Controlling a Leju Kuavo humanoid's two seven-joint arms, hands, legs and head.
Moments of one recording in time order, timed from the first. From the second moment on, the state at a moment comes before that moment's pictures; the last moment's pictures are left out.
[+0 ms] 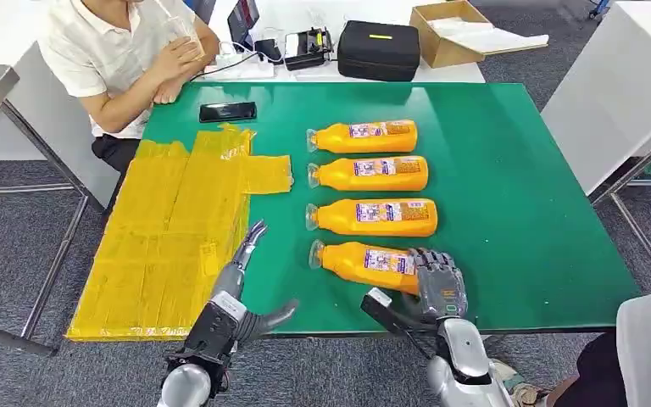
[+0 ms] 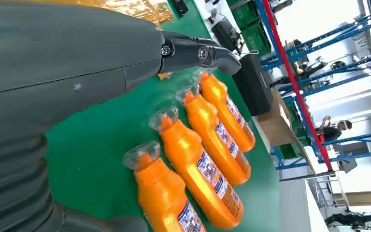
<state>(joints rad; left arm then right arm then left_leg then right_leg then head) -0.02 -0.30 -0.32 -1.39 -0.44 -0.01 -0.39 -0.03 0.01 0.10 -1.18 1.46 -0.19 -0.05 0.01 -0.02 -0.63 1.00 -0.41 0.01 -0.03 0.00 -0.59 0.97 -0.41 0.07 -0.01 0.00</state>
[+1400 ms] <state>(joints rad) -0.02 -0.30 -0.24 -1.25 0.21 -0.23 -0.25 0.05 0.16 0.05 -1.55 0.71 -0.02 -0.48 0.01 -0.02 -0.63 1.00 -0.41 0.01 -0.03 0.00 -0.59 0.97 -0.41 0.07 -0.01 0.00</state>
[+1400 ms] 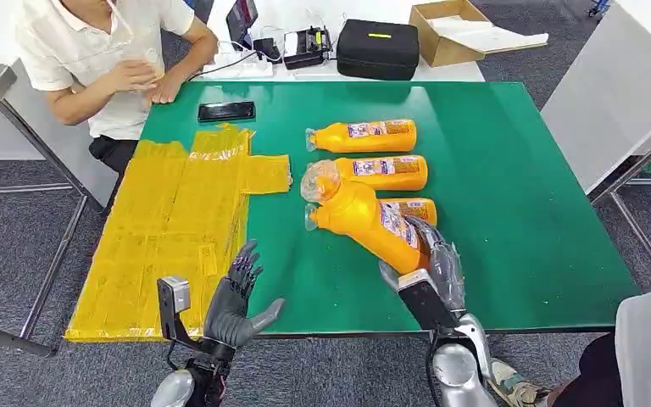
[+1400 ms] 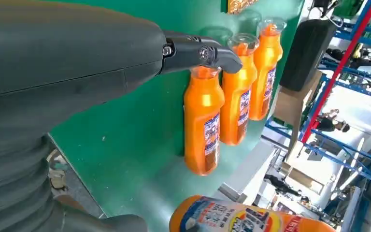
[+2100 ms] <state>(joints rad) -0.10 -0.30 -0.33 -1.20 0.39 -0.32 -0.31 0.01 0.21 0.28 -1.39 0.75 -0.02 -0.49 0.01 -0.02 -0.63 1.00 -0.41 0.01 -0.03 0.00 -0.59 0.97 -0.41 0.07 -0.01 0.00</state>
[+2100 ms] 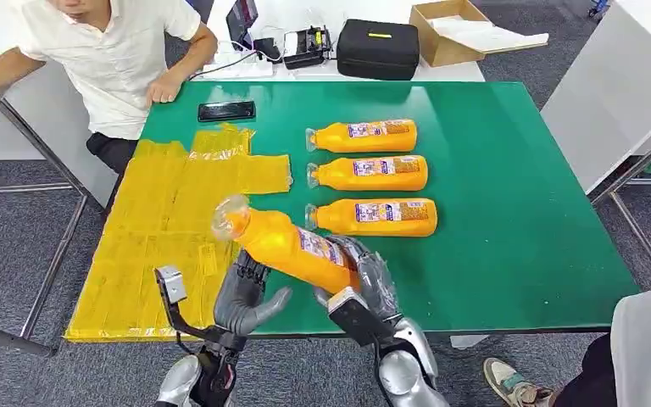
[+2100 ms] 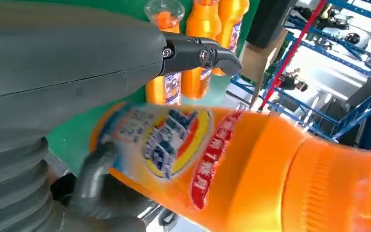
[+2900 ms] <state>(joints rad) -0.18 -0.31 -0.37 -1.11 0.47 -0.36 -0.38 0.00 0.21 0.36 -1.29 0.71 -0.03 -0.49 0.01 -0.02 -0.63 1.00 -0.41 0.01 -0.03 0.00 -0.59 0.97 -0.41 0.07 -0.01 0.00</state>
